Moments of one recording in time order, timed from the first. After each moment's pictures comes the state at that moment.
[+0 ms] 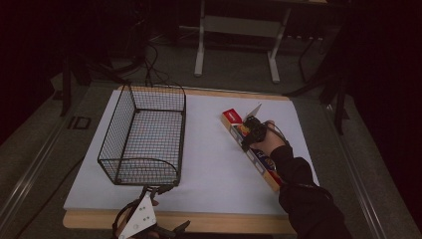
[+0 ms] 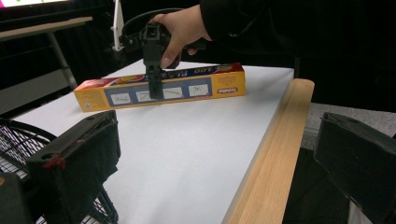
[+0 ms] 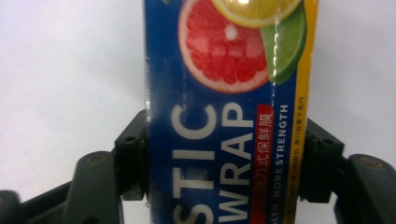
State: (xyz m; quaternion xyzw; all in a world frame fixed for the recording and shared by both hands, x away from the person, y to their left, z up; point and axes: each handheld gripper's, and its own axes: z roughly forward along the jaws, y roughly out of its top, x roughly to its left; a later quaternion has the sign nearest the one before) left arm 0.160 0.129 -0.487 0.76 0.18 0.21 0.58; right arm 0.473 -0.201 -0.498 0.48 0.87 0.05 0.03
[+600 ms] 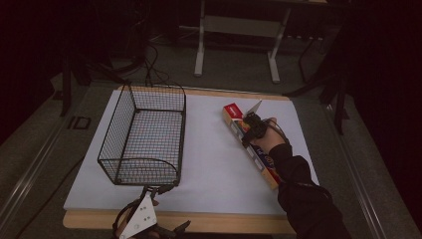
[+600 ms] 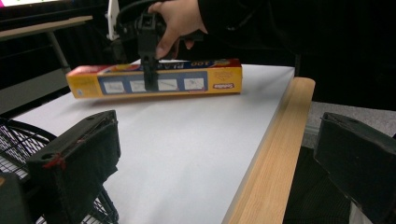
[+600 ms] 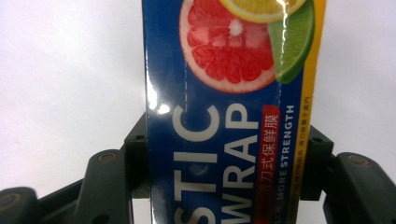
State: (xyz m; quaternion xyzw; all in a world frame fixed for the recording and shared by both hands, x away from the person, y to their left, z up) left arm 0.160 0.128 -0.487 0.76 0.18 0.21 0.58; right arm 0.473 -0.197 -0.477 0.49 0.87 0.07 0.04
